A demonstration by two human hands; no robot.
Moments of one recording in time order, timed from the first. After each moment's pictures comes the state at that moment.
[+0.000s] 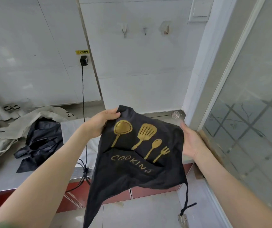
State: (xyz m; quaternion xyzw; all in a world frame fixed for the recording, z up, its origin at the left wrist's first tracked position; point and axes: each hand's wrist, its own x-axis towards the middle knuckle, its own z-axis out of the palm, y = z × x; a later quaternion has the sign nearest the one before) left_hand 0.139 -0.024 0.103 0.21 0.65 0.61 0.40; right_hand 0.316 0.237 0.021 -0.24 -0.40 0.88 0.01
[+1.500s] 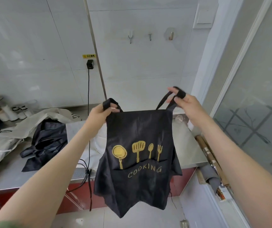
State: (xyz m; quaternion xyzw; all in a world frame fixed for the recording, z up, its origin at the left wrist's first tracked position) left_hand 0.131 -0.035 0.107 0.20 0.74 0.63 0.12; right_hand 0.268 0.242 0.126 -0.07 -0.77 0.60 0.21
